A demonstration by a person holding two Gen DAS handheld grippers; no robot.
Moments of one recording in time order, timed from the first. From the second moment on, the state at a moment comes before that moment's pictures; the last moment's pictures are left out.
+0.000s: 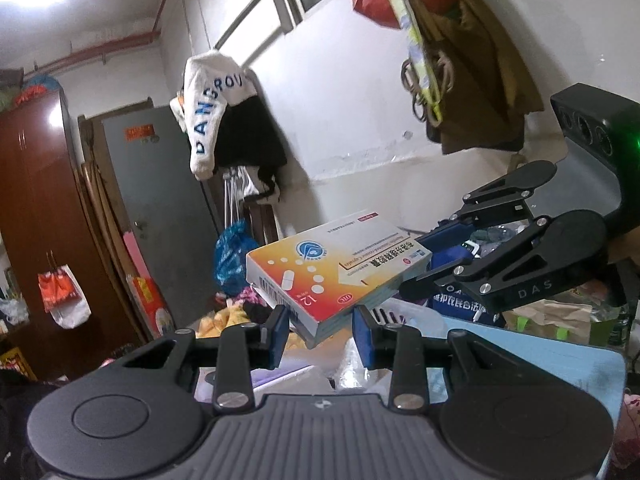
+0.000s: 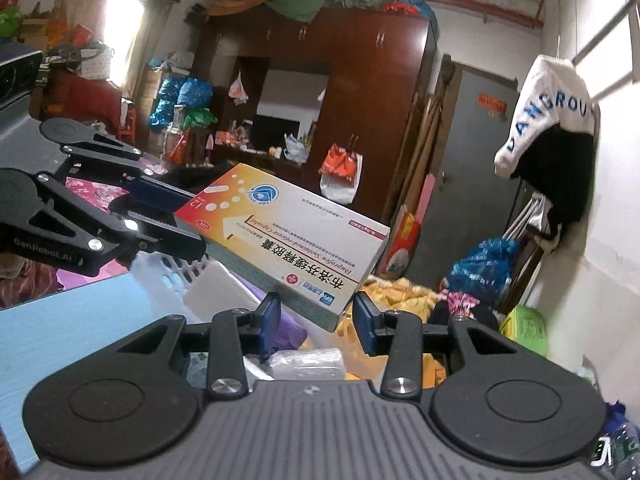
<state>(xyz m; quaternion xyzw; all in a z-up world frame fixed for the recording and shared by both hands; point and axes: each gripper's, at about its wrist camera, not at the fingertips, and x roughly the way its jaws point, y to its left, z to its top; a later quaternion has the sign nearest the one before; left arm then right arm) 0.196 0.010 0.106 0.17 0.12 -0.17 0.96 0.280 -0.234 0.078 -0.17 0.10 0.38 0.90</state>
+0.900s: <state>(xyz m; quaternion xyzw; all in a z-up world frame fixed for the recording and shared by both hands) 0.232 0.017 0.072 0.12 0.14 -0.11 0.98 0.319 -0.259 0.060 -0.10 0.16 0.34 0.92</state>
